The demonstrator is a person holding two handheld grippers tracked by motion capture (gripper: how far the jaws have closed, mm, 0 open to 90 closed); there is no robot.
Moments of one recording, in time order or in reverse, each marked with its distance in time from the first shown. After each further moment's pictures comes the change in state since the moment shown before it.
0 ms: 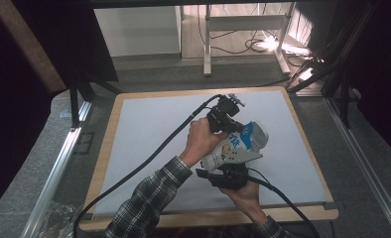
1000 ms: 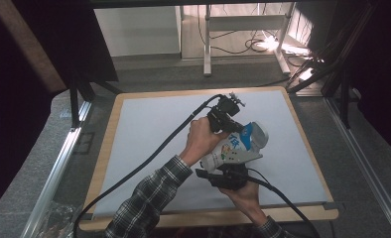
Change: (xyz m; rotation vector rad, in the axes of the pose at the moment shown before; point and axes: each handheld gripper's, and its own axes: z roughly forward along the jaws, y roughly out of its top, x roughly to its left) left arm 0.002 0.002 0.002 0.029 -0.006 -0.011; right arm 0.002 0.001 0.000 -0.001 0.005 0.004
